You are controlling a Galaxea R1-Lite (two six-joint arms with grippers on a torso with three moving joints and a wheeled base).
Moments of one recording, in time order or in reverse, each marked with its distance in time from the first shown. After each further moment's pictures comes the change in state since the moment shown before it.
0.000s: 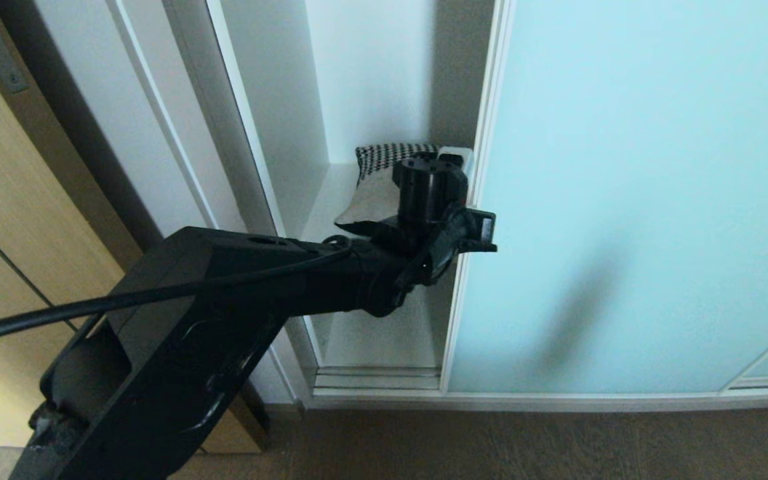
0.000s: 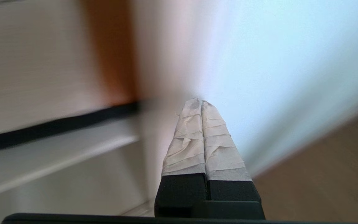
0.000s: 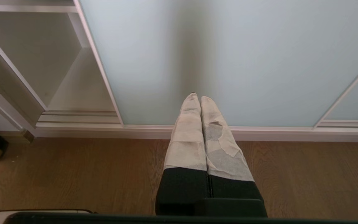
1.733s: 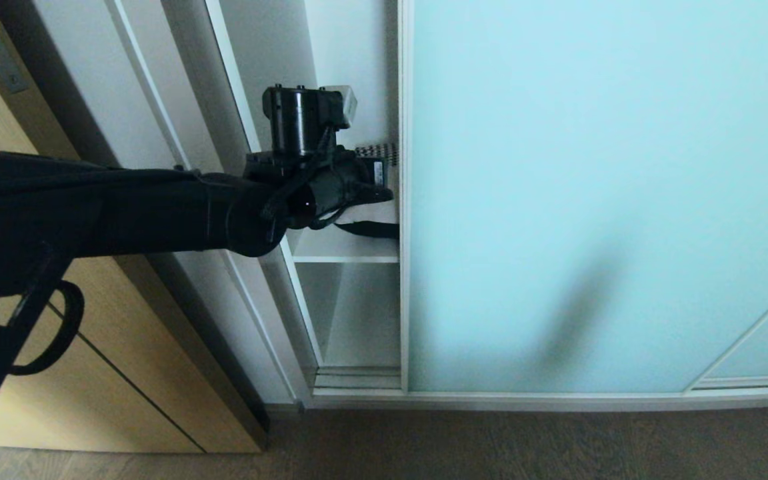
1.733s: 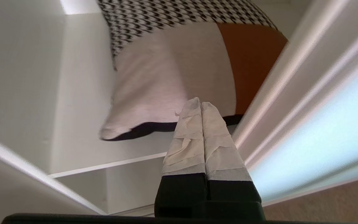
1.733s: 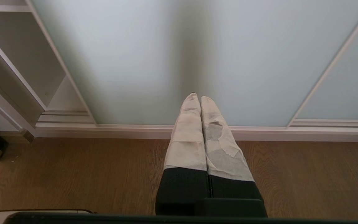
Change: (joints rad) left arm 0.249 -0.287 0.220 0.104 0.032 -0.027; right arm 0.000 0.000 0.000 0.000 0.000 0.000
